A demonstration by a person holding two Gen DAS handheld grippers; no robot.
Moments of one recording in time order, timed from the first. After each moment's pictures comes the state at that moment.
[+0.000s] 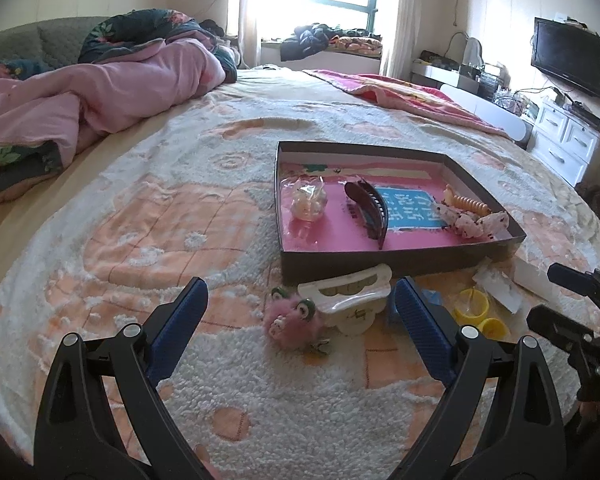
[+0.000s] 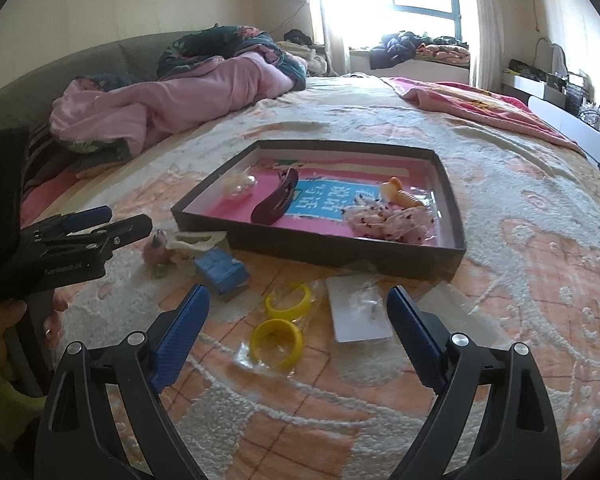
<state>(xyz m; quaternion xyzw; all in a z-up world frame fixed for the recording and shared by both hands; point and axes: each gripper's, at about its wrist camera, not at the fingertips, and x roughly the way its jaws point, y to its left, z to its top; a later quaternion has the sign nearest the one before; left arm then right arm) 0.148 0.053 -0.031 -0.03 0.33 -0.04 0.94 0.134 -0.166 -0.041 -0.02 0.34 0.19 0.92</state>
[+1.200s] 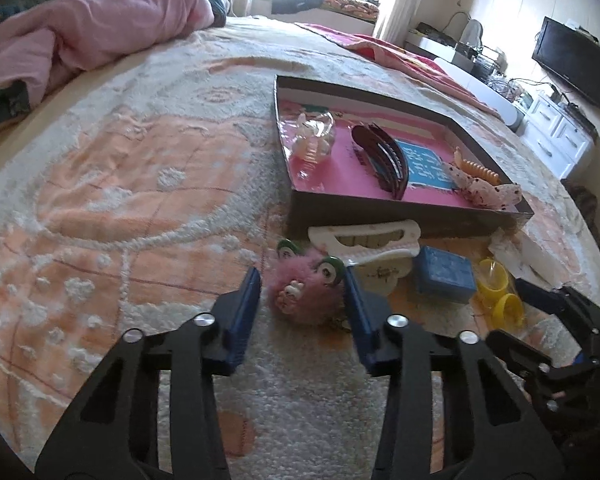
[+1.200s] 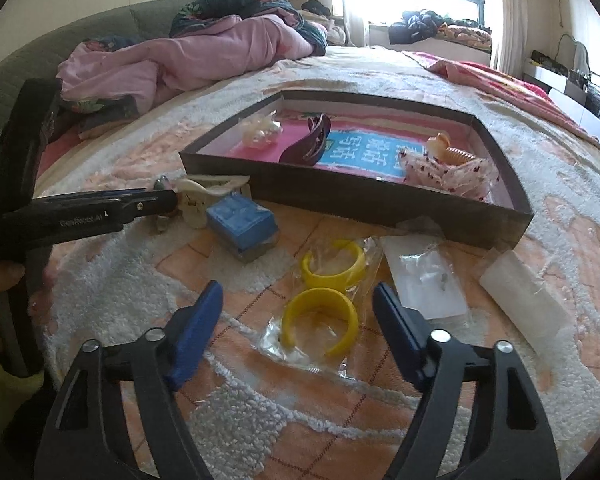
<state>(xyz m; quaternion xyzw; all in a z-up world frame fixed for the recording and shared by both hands) 0.172 0.076 -0.072 -0.08 0.41 -0.09 0.90 0.147 -0.133 -0.084 -0.05 0.39 0.21 0.90</state>
